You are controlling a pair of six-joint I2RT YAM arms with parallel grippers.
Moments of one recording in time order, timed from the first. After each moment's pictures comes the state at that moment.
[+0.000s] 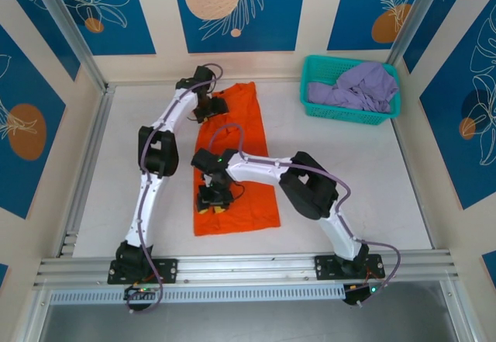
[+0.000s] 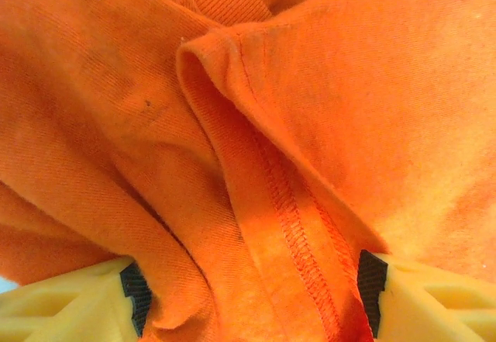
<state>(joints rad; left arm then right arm) -0.29 2.65 2.50 -1.01 0.18 -0.54 1.01 2.20 1.66 -0.83 -0.44 0.81</state>
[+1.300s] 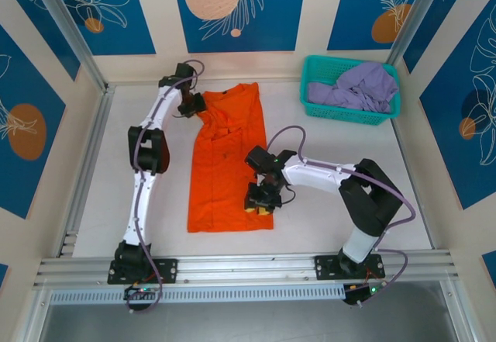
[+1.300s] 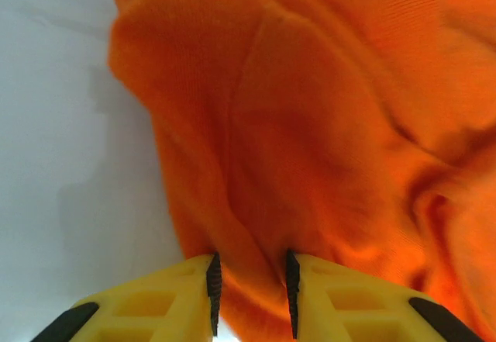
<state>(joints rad) -0.17 2.70 2.58 -1.04 0.16 -0.50 0.82 1.70 1.04 -0.78 -0.42 0.90</state>
